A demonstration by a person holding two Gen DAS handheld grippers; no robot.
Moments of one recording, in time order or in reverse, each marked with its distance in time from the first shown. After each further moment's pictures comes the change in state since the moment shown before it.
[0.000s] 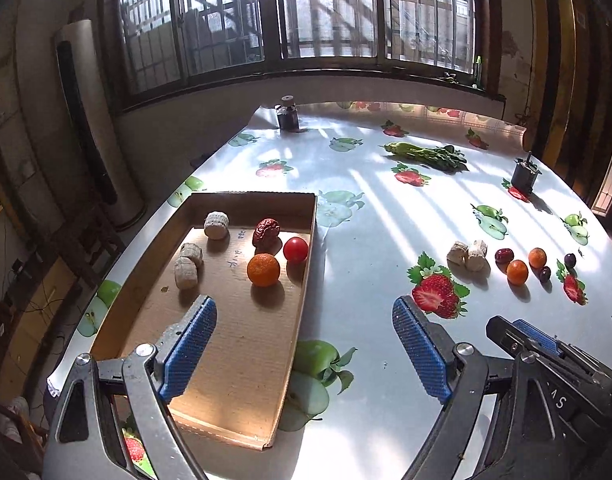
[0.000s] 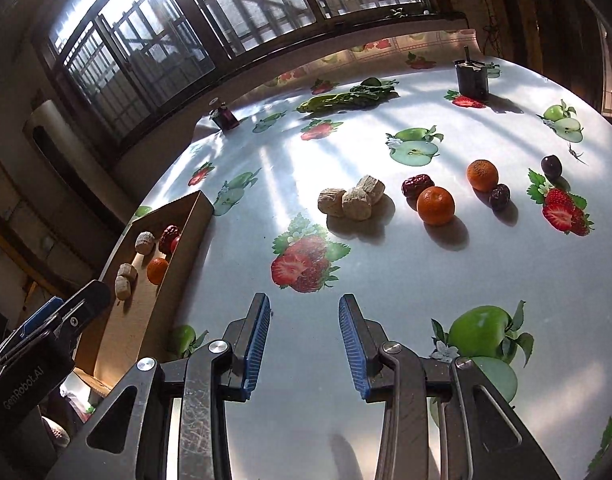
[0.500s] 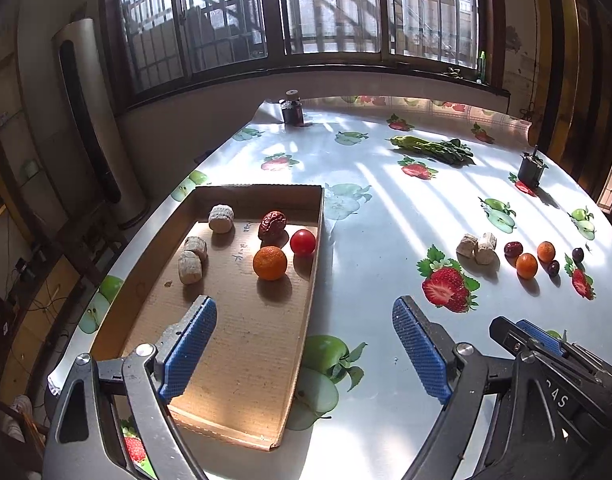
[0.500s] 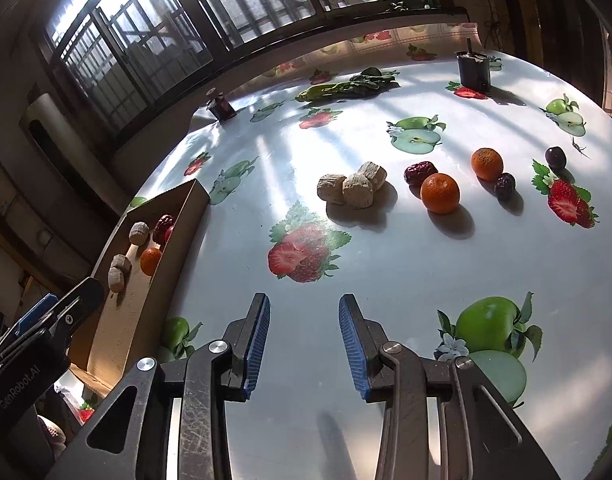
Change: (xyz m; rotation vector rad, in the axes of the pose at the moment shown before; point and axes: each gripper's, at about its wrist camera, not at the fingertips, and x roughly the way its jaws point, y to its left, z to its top) left arm 0.006 0.006 -0.005 0.001 0.006 0.015; right arm 0.011 0.000 -0.004 -0.001 0.025 -0.013
